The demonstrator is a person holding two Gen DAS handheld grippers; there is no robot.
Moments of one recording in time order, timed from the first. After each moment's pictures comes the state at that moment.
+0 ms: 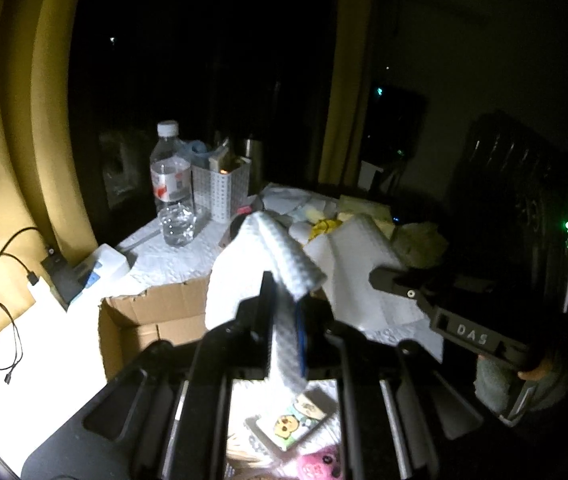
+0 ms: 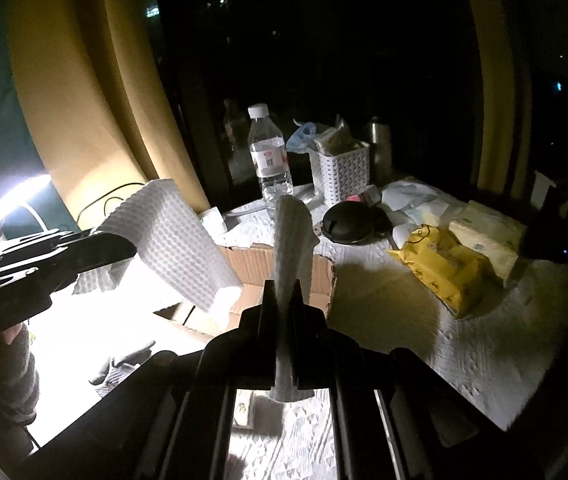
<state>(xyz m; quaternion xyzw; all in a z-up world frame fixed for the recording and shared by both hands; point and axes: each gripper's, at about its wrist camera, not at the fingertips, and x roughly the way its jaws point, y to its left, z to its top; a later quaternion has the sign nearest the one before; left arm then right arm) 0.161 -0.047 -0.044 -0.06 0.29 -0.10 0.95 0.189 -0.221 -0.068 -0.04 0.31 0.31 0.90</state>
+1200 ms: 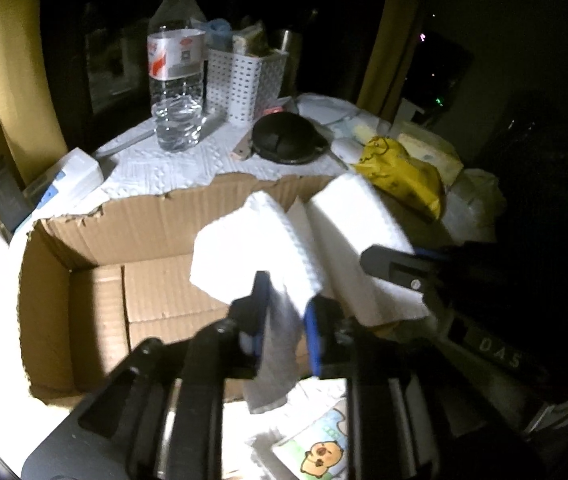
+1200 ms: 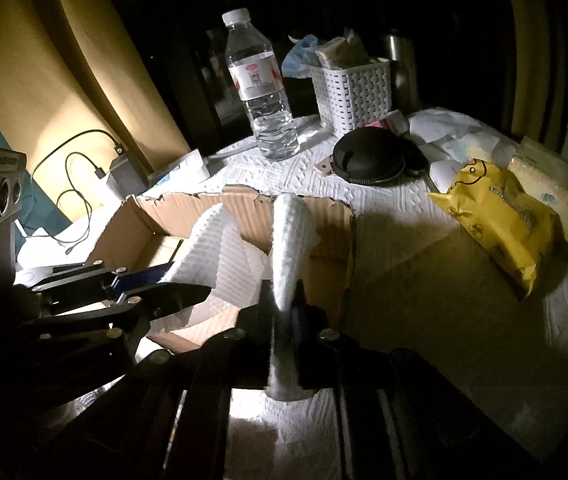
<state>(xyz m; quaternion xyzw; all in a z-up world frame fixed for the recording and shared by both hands) 0.245 -0.044 -0.158 -0.09 0.41 -0.07 0.90 0.255 -0.177 -0.152 -0.05 0.40 0.32 0.86</state>
